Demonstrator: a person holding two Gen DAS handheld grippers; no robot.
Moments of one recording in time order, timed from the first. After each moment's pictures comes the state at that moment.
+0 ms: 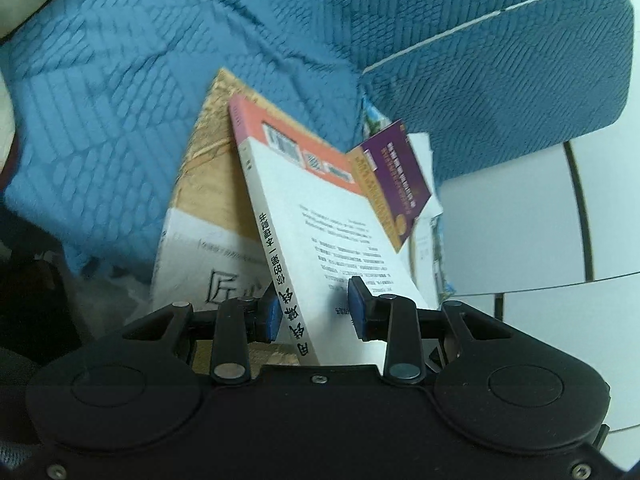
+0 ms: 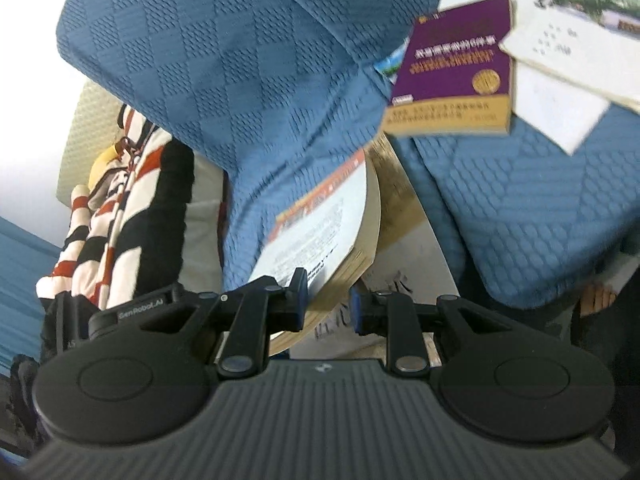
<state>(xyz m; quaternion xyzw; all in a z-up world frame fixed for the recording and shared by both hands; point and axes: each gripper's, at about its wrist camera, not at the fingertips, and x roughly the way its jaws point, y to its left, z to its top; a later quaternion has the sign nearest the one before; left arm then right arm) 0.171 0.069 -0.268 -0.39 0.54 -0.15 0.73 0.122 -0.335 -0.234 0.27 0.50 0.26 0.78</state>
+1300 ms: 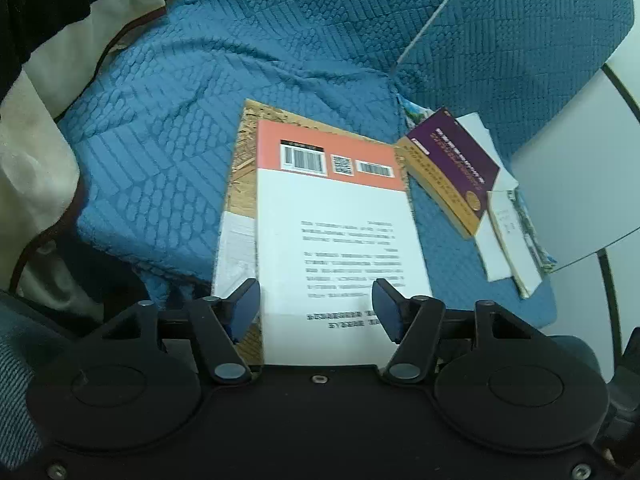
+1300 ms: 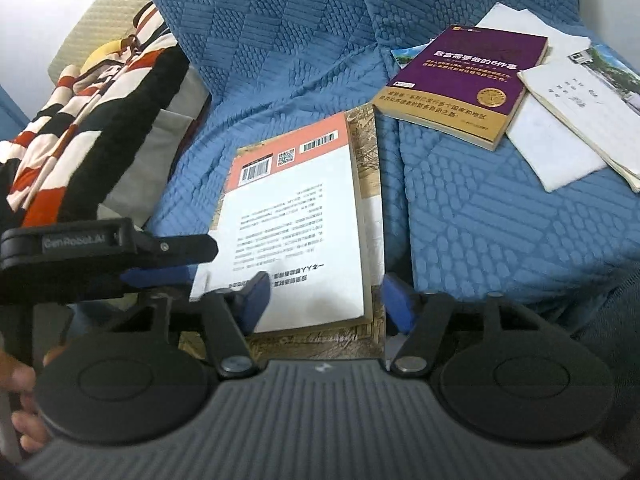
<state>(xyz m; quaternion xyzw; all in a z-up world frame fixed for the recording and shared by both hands) 0.129 0.021 -0.244 -0.21 0.51 -0.06 0.83 0.107 -0.332 -0.258 0.07 0.48 0.31 0.82</state>
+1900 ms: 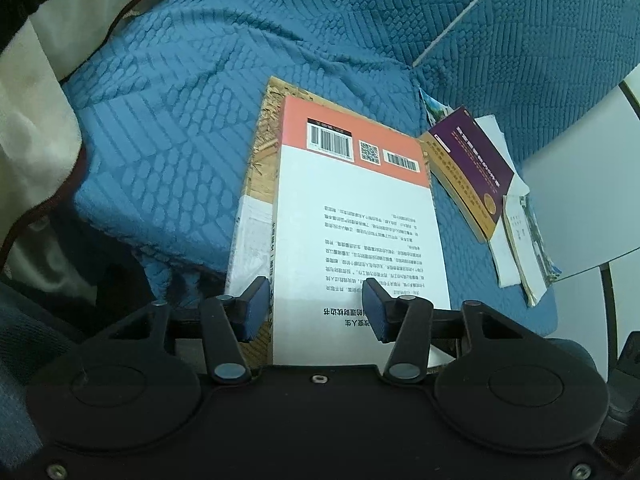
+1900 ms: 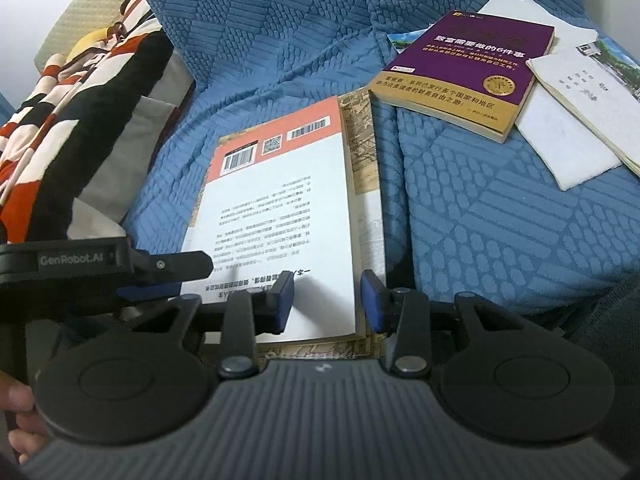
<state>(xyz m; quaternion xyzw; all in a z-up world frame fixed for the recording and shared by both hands) 0.137 0.036 -0.269 -0.25 0.52 -0.05 0.81 0.114 -0.314 -0.274 0.06 0.49 0.30 0.82</state>
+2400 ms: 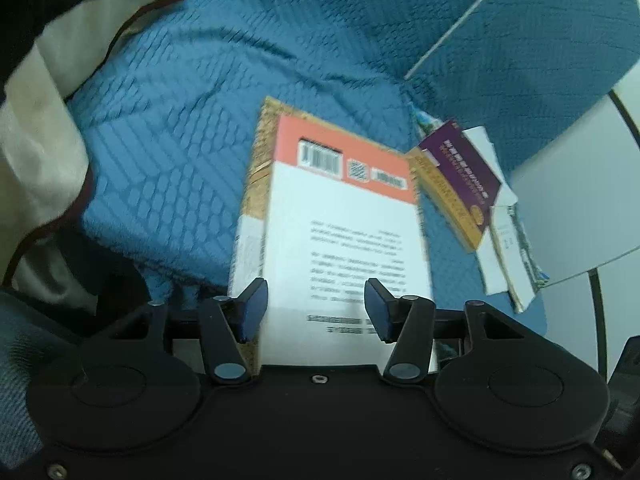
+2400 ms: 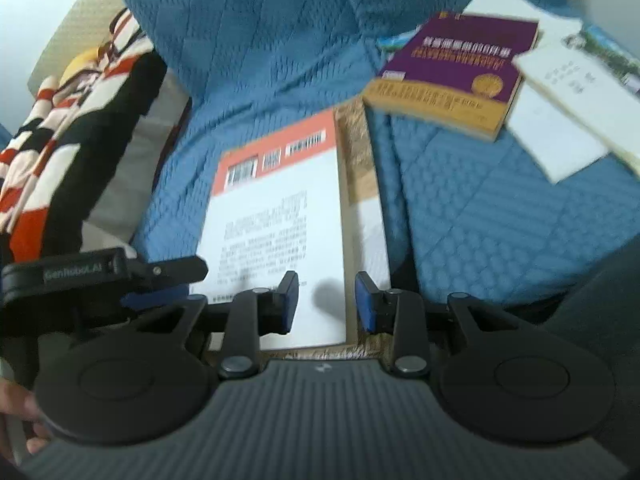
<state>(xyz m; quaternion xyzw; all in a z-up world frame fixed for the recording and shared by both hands) 0.135 0.041 -0.246 -0.25 0.51 -0.06 0.82 0.113 -0.323 -0.256 0.09 0.49 0.28 0.82</state>
